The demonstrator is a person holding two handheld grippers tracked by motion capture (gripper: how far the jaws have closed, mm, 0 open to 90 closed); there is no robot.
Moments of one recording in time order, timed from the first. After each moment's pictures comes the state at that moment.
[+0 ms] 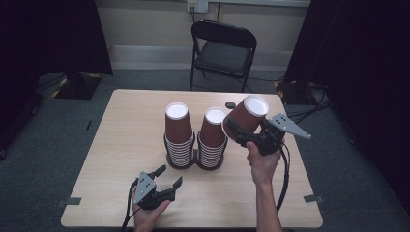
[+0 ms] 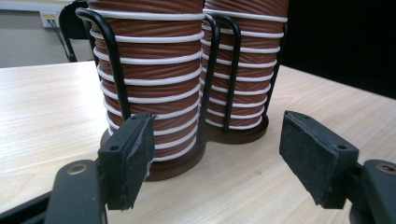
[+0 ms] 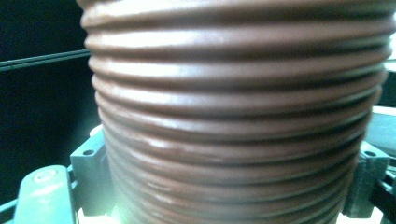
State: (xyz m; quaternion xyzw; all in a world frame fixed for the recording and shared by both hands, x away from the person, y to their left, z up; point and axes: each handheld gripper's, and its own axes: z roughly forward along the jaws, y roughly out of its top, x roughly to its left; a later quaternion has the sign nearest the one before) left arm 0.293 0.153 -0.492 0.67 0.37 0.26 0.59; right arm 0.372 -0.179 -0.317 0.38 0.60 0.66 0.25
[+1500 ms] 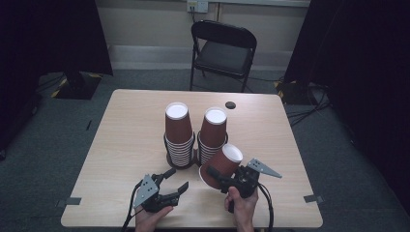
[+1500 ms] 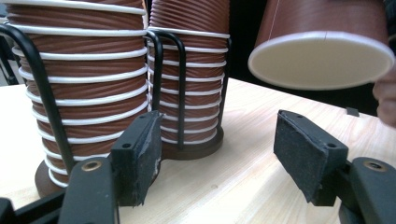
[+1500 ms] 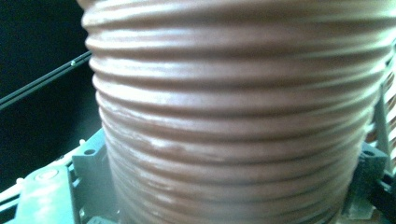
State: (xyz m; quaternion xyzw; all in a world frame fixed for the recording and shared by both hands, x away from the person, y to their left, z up) left arm 0.292 0.145 -0.497 0.67 0.29 0.22 0.64; right arm 0.320 -0.147 -0.440 0.42 0.60 0.68 0.04
